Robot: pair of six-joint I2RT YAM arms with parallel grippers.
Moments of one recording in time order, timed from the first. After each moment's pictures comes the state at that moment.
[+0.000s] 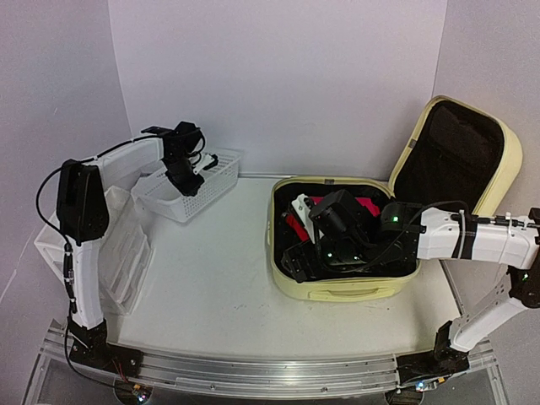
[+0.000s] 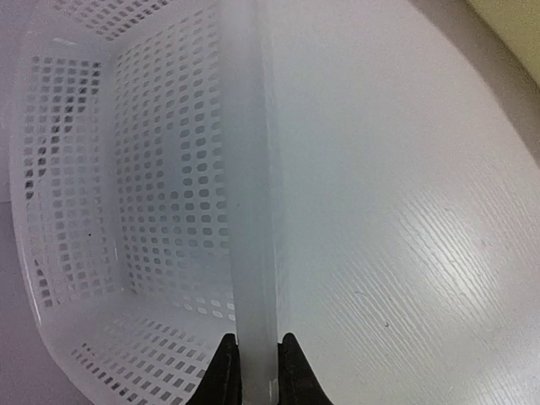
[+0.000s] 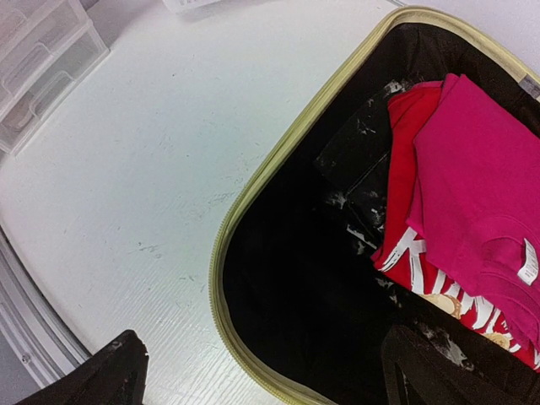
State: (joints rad) left arm -0.42 2.11 1.97 -0.98 -0.11 0.37; right arm 1.12 1.44 1.14 -0.55 0.28 0.37
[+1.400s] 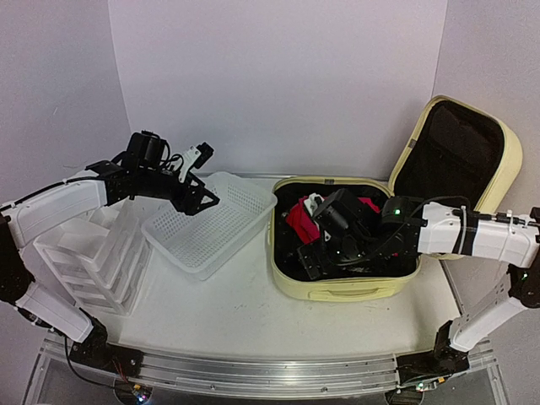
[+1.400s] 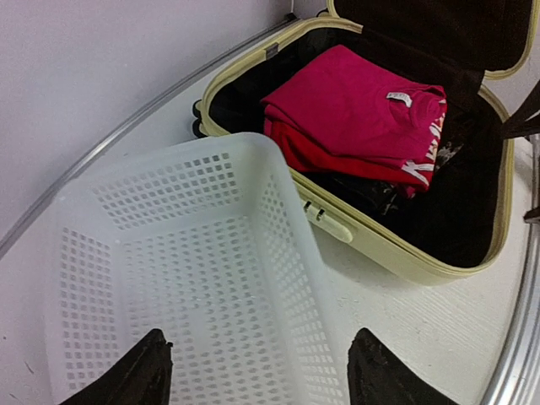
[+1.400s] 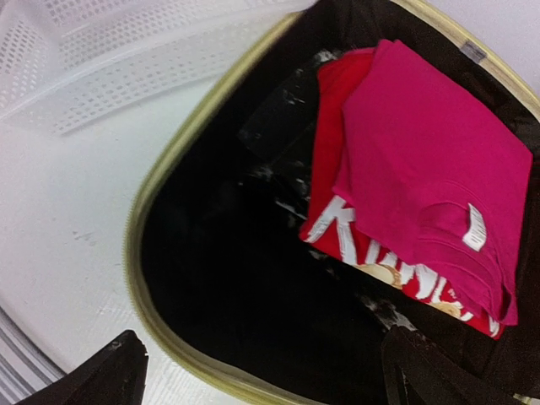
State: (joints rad) left arm -0.53 1.40 1.19 -0.37 0.35 0.26; right arm 1.10 1.45 1.16 -0.69 0.39 0.39
